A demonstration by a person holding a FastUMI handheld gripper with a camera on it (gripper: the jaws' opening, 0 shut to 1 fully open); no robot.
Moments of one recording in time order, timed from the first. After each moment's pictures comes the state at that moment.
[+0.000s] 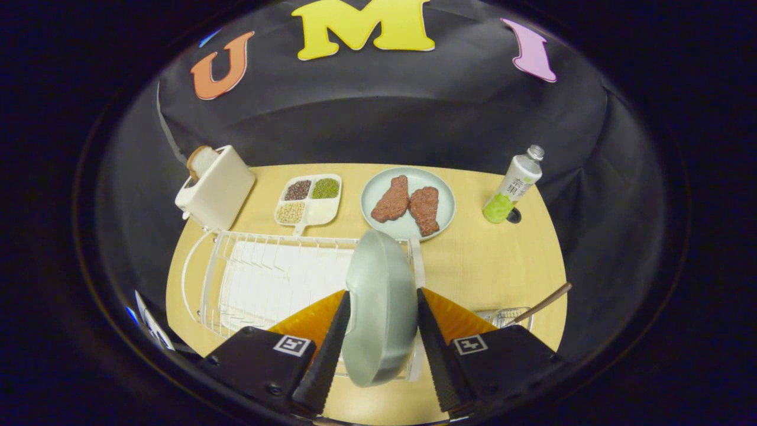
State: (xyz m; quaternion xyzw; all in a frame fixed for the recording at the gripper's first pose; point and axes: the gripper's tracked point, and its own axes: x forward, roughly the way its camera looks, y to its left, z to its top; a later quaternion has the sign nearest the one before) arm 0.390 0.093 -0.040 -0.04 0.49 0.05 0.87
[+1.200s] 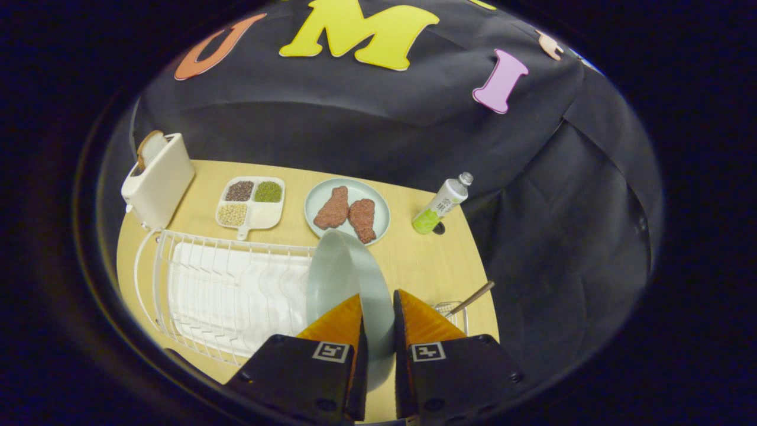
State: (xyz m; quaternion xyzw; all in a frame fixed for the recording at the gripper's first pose) arm 0.364 0.095 0.006 -0.14 0.43 -0.13 0.88
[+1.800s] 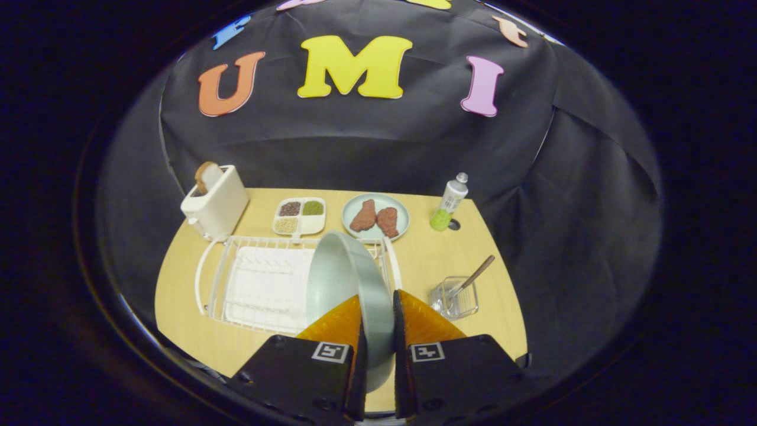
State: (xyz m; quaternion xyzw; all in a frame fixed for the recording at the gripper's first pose) arm 0.236 0.104 0.032 -0.05 0.39 -0.03 0.92
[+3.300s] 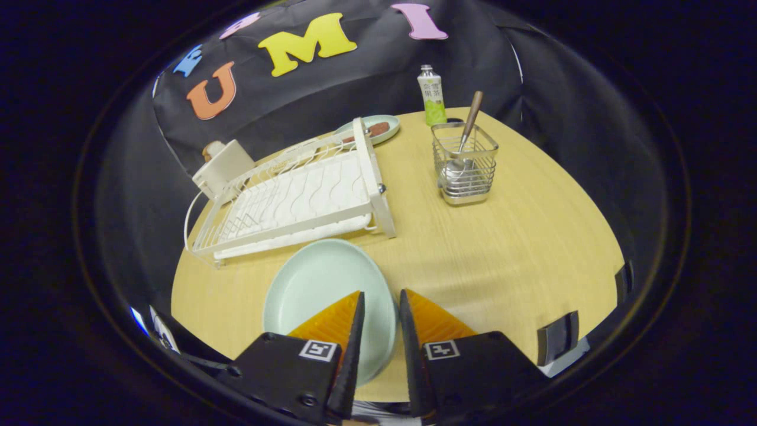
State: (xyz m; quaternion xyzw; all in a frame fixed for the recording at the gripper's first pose) arm 0.156 0.018 -0.188 0.09 0.41 0.03 0.91
